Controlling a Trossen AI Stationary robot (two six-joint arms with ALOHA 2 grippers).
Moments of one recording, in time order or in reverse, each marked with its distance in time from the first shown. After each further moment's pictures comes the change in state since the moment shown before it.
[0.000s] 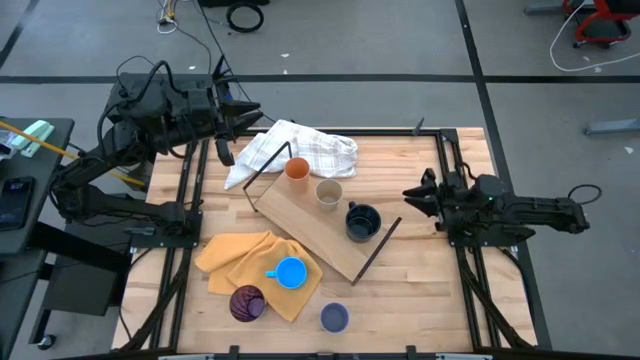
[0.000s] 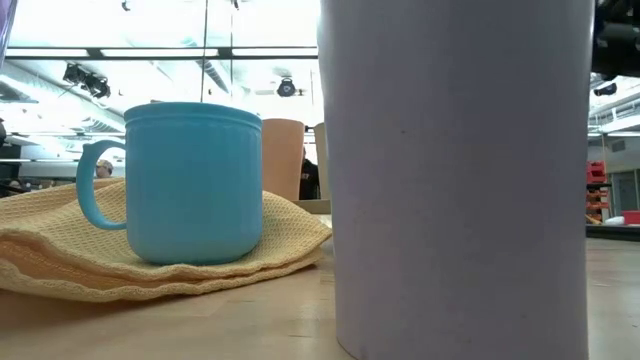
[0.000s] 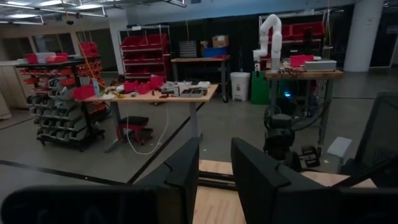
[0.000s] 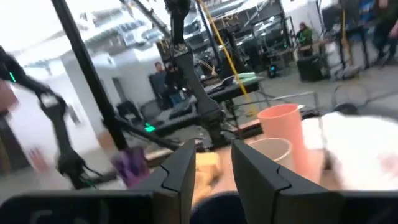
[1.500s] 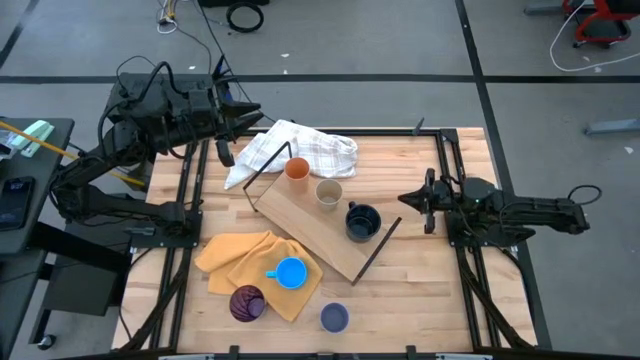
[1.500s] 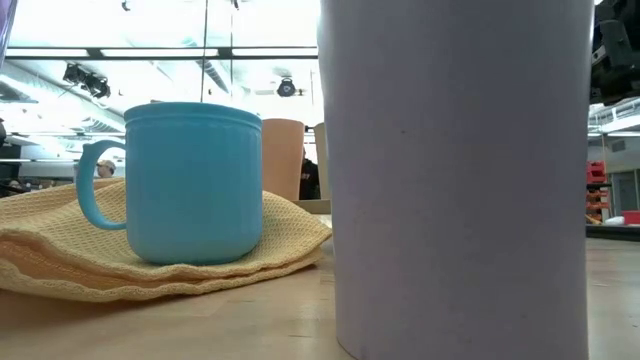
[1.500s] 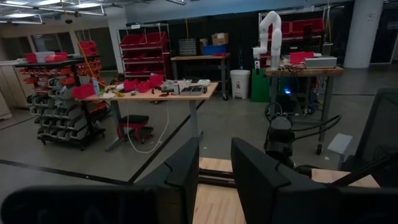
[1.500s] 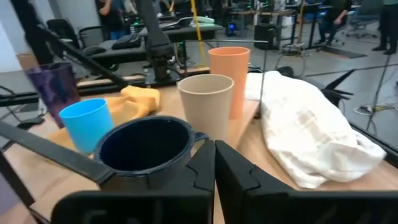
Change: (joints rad) left arm 0.000 0.000 0.000 -0.010 0.000 0.009; right arm -0.013 0.000 -0.001 -0.273 0.125 -0.251
